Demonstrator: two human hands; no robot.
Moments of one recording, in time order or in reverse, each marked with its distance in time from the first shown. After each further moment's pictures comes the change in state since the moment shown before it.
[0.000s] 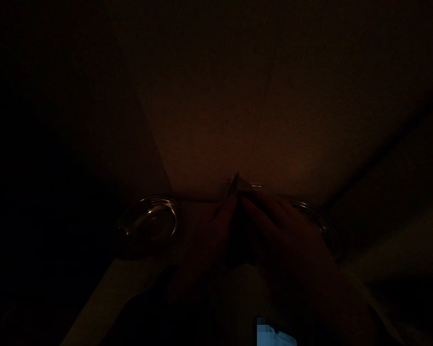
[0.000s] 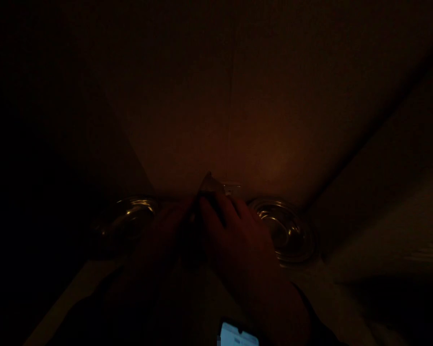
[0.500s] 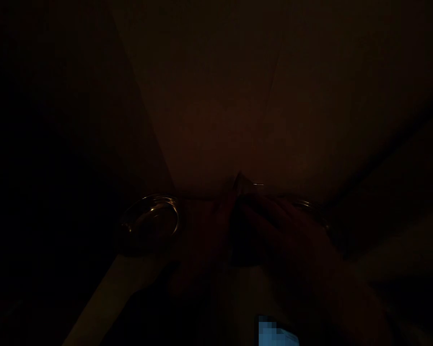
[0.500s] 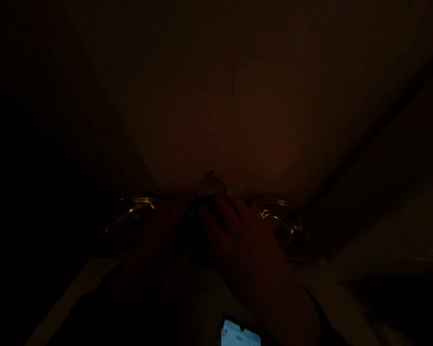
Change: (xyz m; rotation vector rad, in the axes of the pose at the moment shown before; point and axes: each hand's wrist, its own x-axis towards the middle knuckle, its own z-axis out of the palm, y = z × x) left_hand 0.000 0.005 0.001 -0.022 -0.045 -0.012; right_hand -0.001 0.005 -0.004 0.013 -0.023 -0.075
